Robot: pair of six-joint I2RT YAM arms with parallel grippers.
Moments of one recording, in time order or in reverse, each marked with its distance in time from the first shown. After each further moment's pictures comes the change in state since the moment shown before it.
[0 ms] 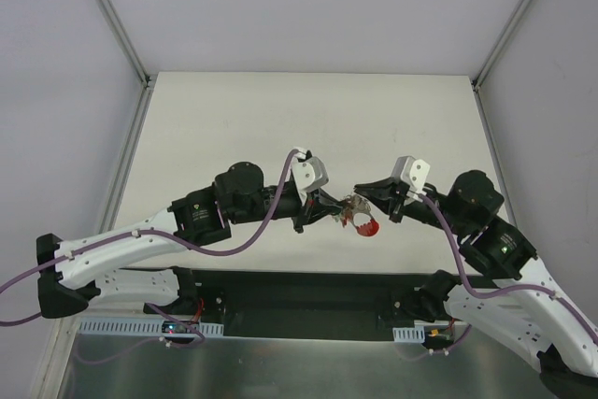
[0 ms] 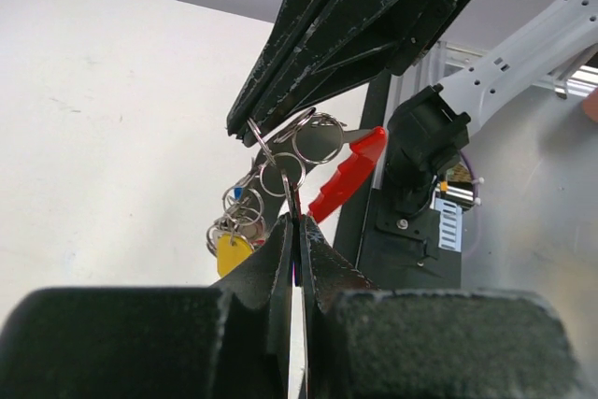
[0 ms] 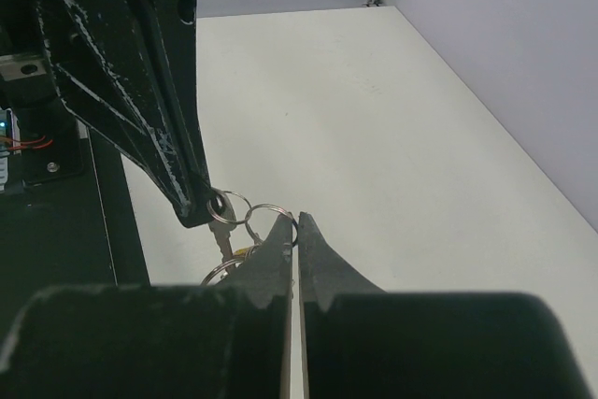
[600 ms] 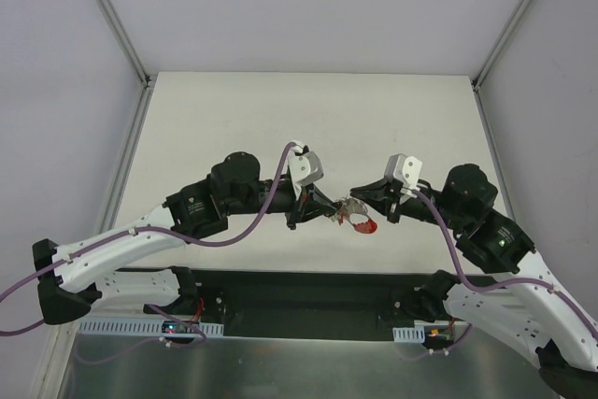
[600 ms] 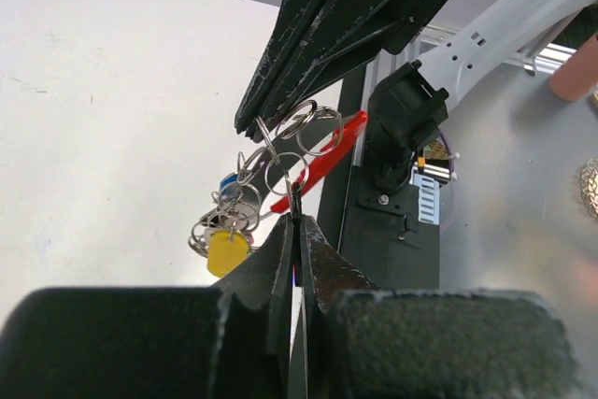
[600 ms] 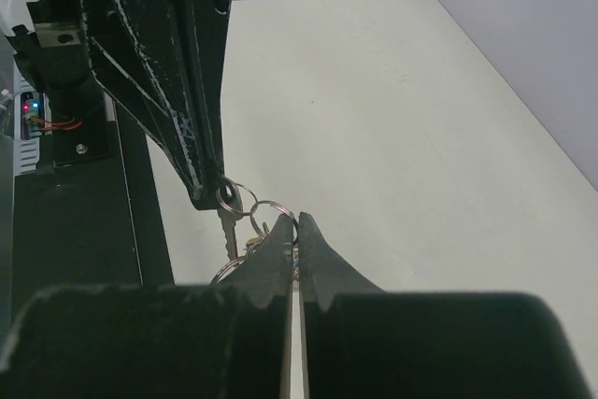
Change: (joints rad) left arm 0.092 -0.004 0.017 -0.066 0.158 -0.032; right arm 0.000 0.046 0.040 -0.050 -0.054 0.002
